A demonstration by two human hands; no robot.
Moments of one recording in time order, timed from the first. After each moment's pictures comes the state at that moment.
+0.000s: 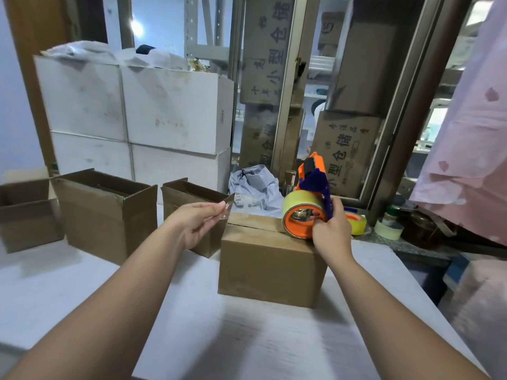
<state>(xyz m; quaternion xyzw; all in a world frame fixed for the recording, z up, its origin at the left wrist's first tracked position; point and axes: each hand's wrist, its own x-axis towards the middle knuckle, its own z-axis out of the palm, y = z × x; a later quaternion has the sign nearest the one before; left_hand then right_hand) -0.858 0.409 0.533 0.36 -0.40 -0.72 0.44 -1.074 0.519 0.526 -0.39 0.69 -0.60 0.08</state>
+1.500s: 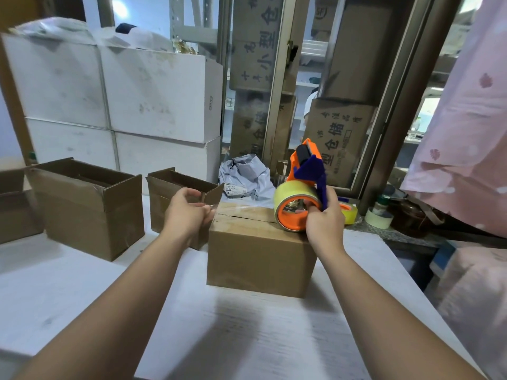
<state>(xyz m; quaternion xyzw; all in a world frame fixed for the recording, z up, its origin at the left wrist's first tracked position) -0.878 0.403 0.507 0.46 -0.51 -0.52 0.51 -1.079 0.515 0.519 -0.36 0.69 -0.63 0.06</state>
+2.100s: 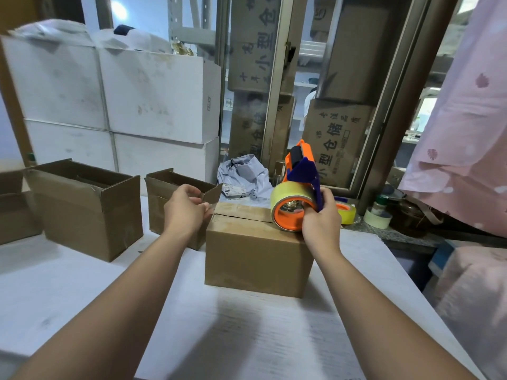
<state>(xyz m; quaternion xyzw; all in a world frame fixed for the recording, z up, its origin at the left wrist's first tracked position) -0.883 0.399 0.509 0.50 -0.57 -0.40 0.51 -1.073 0.515 0.518 -0.36 0.69 -0.62 0.05</state>
